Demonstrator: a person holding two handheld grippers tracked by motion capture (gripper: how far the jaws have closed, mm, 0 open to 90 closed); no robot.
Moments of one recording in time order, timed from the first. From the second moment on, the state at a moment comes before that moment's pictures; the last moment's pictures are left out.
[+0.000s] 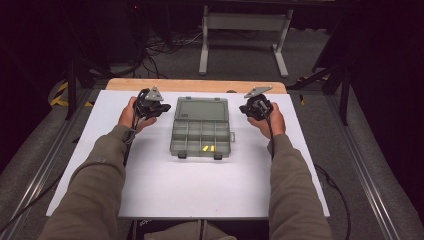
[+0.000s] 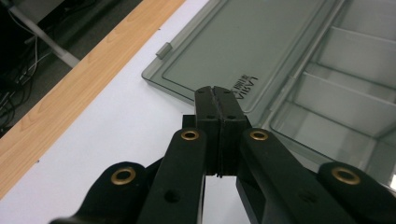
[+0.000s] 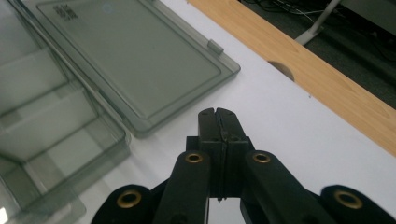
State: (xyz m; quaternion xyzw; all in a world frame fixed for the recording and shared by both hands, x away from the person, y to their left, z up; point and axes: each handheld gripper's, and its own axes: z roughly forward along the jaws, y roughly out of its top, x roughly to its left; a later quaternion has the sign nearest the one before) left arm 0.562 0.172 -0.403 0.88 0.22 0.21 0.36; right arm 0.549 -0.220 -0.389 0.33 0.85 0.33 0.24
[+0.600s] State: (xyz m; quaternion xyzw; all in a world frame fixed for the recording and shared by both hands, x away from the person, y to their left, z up) left arm 0.574 0.160 -0.422 0.89 0.23 0.20 0.35; right arm 0.569 -0.203 -0.402 0.33 0.87 0.30 0.23
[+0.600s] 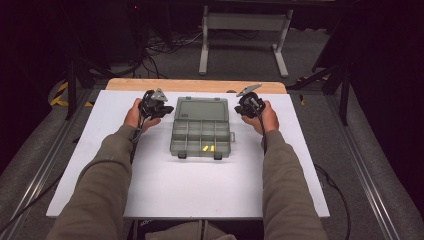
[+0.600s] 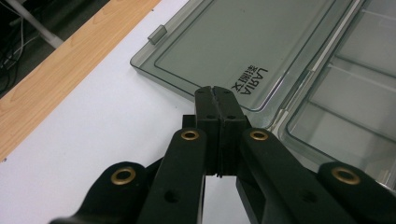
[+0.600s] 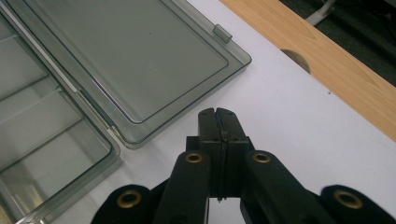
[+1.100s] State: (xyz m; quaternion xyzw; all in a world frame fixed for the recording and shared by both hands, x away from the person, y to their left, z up) left arm 0.577 0.160 -0.426 0.89 0.23 0.19 0.34; right arm 0.574 -0.198 -0.409 0.33 0.88 0.28 0.22
